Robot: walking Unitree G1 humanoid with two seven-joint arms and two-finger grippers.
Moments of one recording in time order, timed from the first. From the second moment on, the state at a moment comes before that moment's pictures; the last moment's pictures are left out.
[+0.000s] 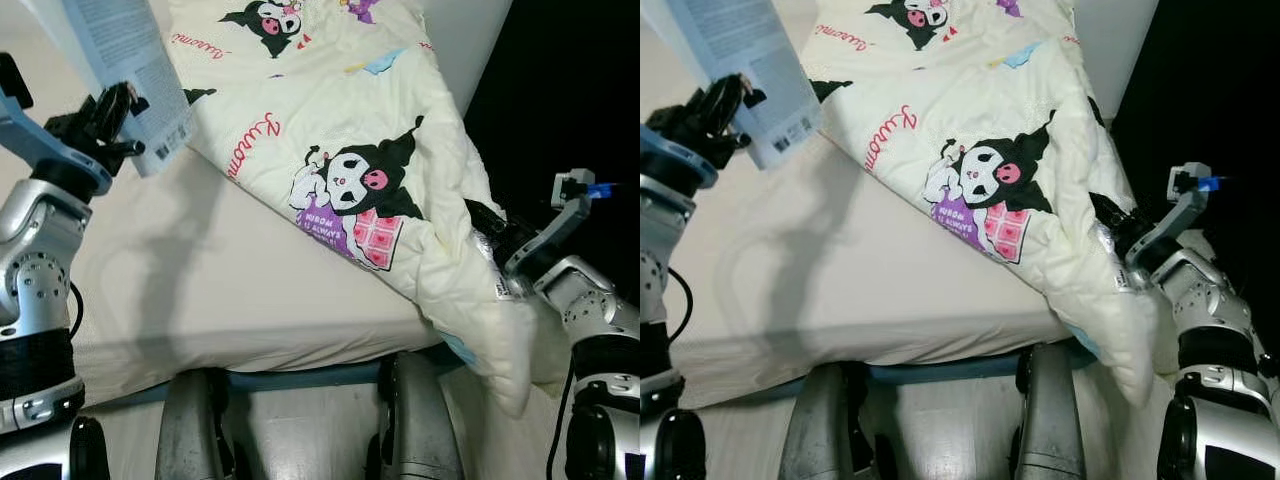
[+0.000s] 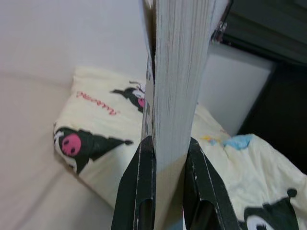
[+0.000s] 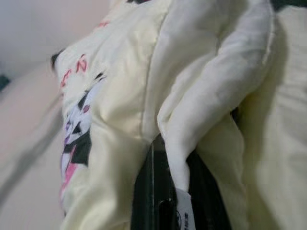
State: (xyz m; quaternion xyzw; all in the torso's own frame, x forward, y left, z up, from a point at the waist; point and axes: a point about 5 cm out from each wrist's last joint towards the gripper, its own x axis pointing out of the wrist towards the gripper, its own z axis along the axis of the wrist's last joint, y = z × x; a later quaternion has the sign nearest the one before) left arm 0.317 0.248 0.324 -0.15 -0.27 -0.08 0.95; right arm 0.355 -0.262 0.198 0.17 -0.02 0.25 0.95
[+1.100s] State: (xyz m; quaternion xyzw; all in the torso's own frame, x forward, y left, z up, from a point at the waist) left arm 0.326 0.243 0.326 -0.12 -0.32 -0.02 0.94; right arm 0.252 -0.140 0.042 -0.34 0.29 0.59 0.67
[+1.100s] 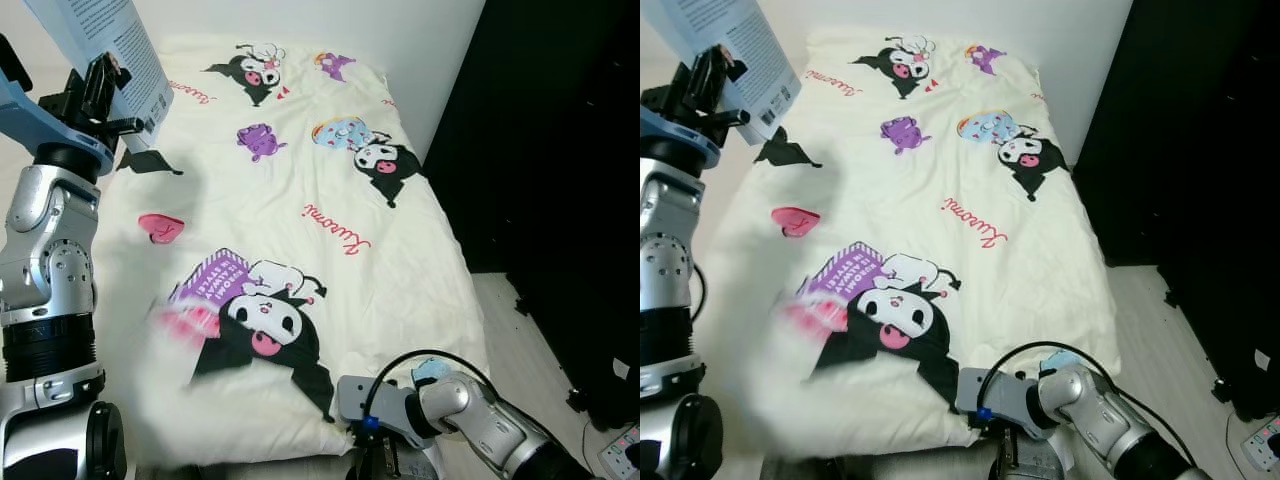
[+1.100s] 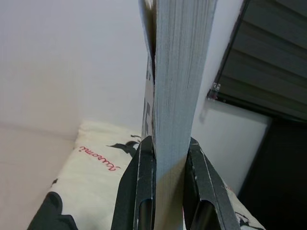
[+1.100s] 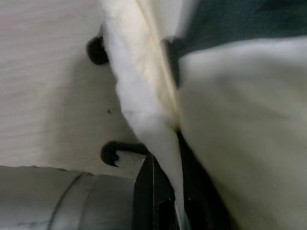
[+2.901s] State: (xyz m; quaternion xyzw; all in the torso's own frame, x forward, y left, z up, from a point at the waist) left arm 0.355 0.220 0.194 -0.08 -0.12 -0.01 0.99; right arm 0.319 -0.158 0.128 0.21 0.04 0.28 0.94
